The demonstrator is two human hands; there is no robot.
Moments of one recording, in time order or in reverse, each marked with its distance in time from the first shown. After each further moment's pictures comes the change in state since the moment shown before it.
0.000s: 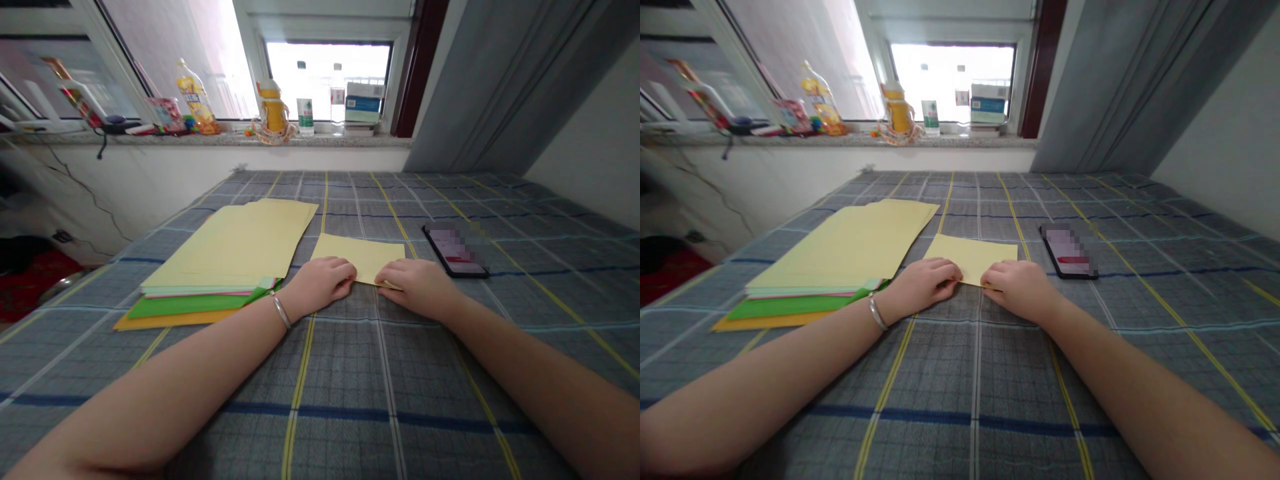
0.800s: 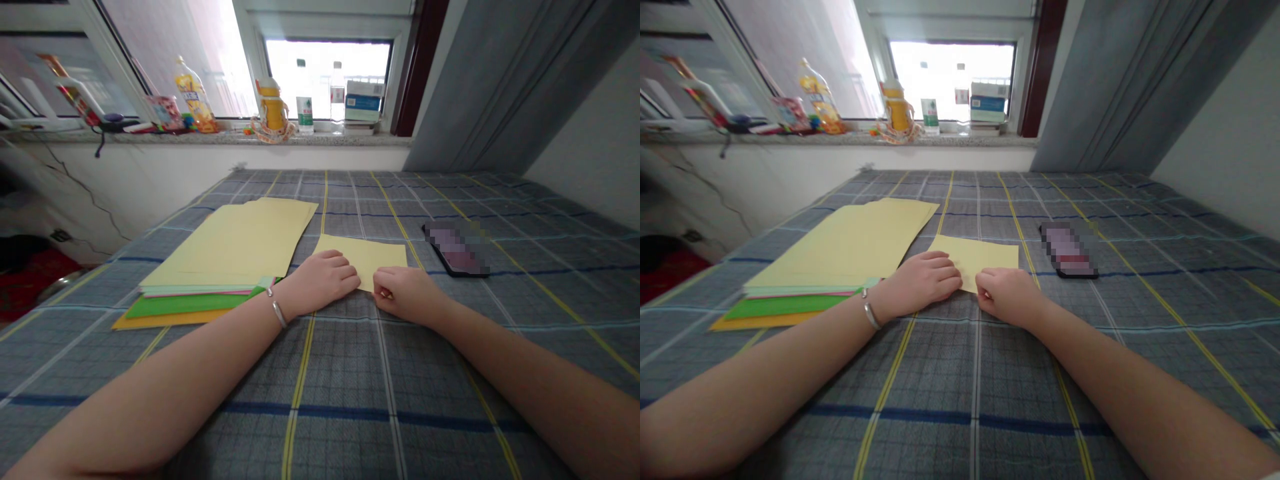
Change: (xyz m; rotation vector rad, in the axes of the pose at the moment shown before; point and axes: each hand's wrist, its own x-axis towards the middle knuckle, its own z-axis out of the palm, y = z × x) left_hand 0.008 0.007 -0.025 0.344 -0.081 0.347; right_hand 0.008 -0.020 0.008 0.076 -0.023 0.120
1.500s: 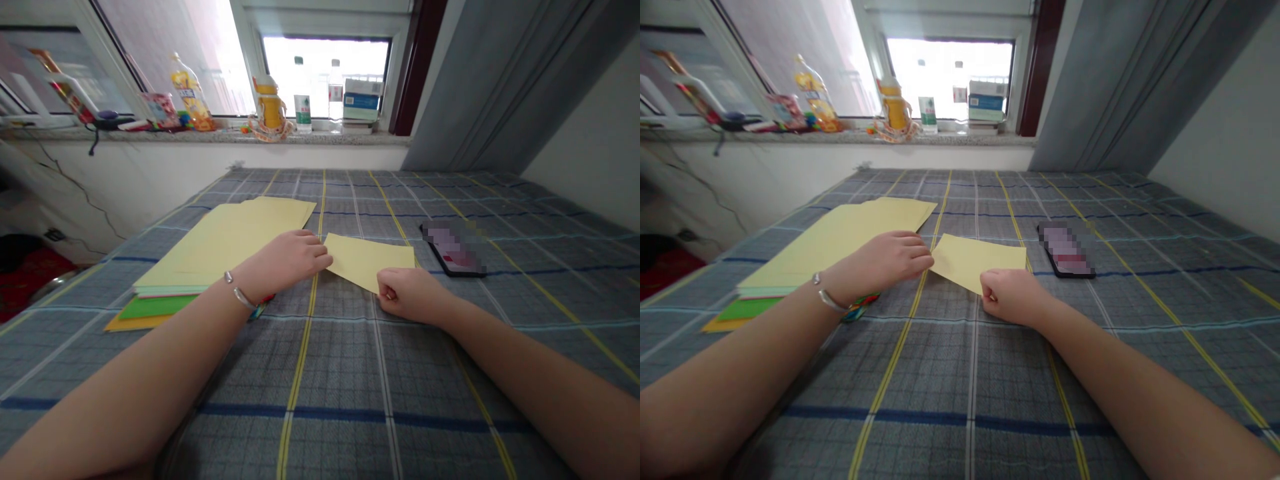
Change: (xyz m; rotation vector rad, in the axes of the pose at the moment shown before) left_hand -0.018 -0.032 -0.036 0.123 -0.199 -0.078; right_hand -0.005 0.007 -0.007 0.051 -0.089 0.083
